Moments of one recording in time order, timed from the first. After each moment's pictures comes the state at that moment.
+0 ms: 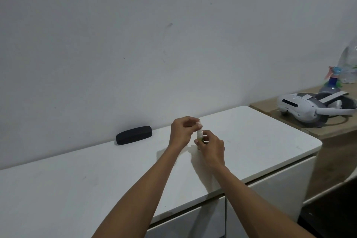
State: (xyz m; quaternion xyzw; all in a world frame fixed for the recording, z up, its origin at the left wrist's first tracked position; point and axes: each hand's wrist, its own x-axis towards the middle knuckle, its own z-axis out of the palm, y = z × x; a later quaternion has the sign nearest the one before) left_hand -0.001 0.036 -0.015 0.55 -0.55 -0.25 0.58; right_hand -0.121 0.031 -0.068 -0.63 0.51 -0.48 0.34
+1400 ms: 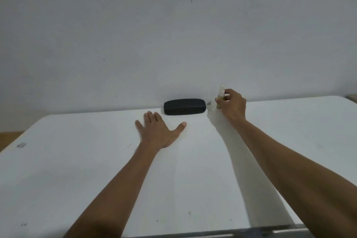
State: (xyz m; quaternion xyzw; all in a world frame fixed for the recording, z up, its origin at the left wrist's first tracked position) left_hand 0.227 0.112 -0.087 0.92 -0.38 0.00 0.08; right_hand 0.053 -0.068 -0.055 -0.70 0.46 -0.43 0.34
